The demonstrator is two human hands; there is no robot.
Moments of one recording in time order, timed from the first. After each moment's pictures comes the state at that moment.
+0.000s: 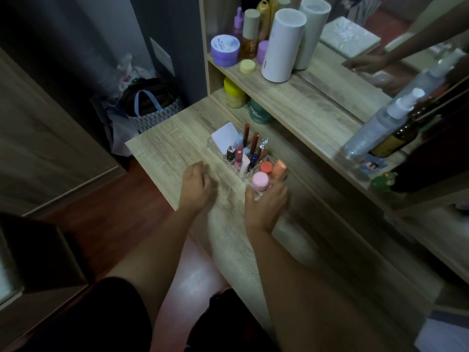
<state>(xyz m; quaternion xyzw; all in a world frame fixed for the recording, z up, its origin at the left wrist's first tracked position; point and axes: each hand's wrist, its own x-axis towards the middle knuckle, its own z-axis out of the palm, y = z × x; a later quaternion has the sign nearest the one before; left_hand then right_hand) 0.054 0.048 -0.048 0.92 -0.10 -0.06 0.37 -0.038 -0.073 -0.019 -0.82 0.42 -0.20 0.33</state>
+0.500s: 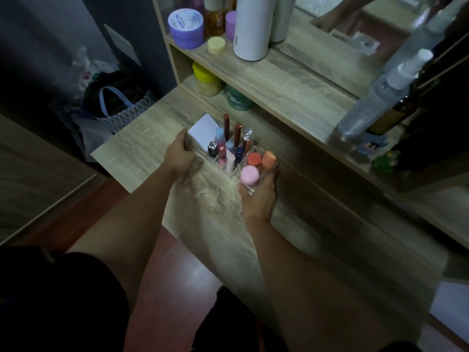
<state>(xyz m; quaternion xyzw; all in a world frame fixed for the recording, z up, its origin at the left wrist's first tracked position) 0.147 0.020 -0.041 0.86 -0.05 -0.23 0.45 -0.016 -0.098 -0.065 -0.78 0.45 -0.14 0.41</state>
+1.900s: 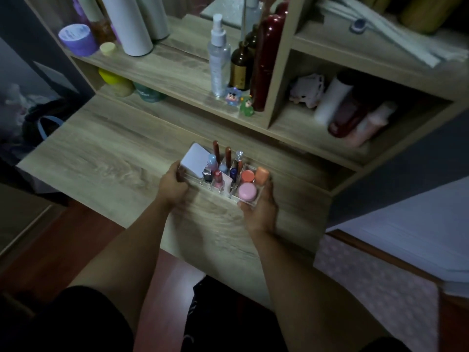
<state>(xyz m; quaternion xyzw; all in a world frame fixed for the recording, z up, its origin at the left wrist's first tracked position) -0.084 -0.060 -0.021 0.86 -0.14 -0.25 0.41 -0.254 -0.179 -0.061 -0.75 0.52 -0.14 0.38</state>
